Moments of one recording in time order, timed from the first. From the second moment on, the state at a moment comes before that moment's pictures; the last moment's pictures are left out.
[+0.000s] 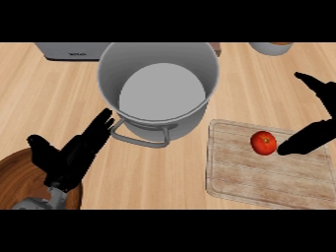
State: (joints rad) left arm -0.06 0.33 -0.33 -1.62 0.44 0.09 0.21; right arm -0.43 -0.72 0.26 -1.71 0.05 0.17 1.03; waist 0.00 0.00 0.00
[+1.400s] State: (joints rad) left arm -0.03 0.21 -0.25 -1.65 0.33 0.02 0.27; right arm -0.32 -0.46 0.29 -1.54 0.43 0.23 0.97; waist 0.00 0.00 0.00
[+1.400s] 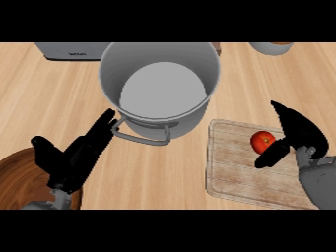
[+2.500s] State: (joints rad) left arm 0.00 0.15 -0.14 -1.65 0.27 -0.10 0.30; right arm -0.30 -0.31 0.14 -1.34 0.65 0.29 0.82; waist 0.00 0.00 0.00
